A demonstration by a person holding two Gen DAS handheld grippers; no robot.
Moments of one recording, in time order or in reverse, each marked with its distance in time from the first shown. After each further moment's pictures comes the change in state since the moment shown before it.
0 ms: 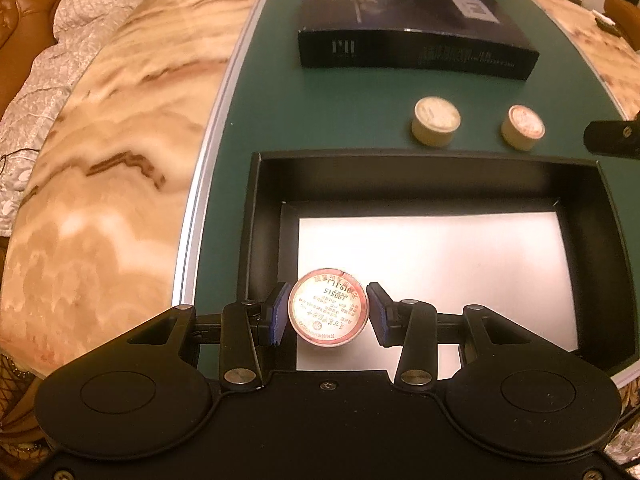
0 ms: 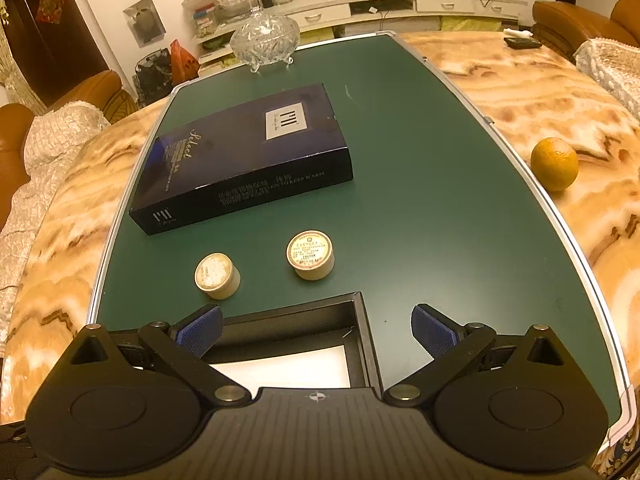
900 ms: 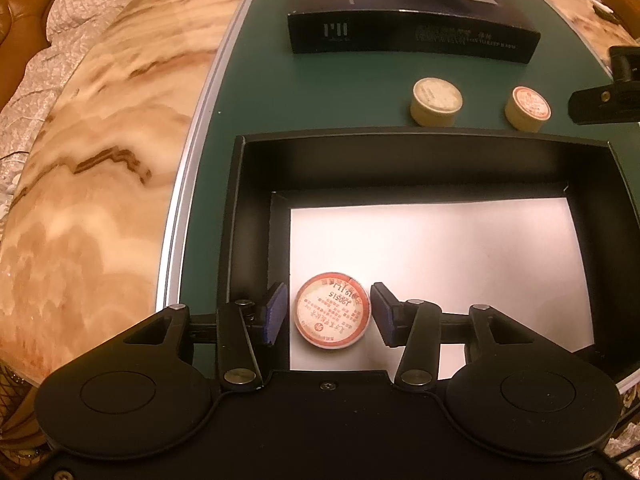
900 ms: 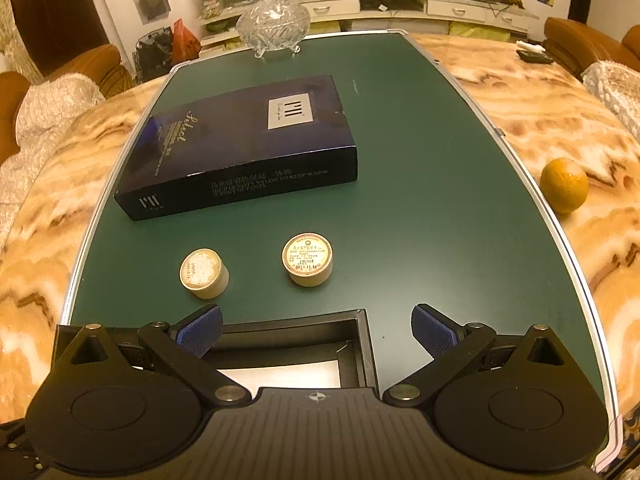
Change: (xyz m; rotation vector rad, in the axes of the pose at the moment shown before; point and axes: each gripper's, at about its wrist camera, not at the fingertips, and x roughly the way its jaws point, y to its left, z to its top) left arm 0.013 -0.003 -0.005 0.020 -0.001 -0.001; right arm 0.023 0.015 0.009 -0.091 0.025 -0.057
